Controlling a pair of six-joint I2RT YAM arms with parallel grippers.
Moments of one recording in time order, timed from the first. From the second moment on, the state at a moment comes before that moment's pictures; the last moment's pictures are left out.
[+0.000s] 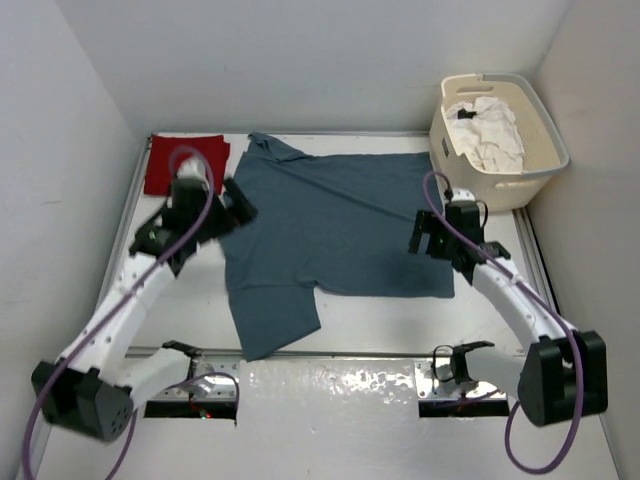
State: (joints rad) left arm -0.24 1.13 1.04 -0.55 -0.02 -0.64; right arm 0.16 1.16 0.69 -0.30 0.08 0.28
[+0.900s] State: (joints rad) left arm -0.54 1.13 0.49 -0.88 0.21 -0.86; right arm 0.12 1.04 0.54 -0.48 0.21 0.35
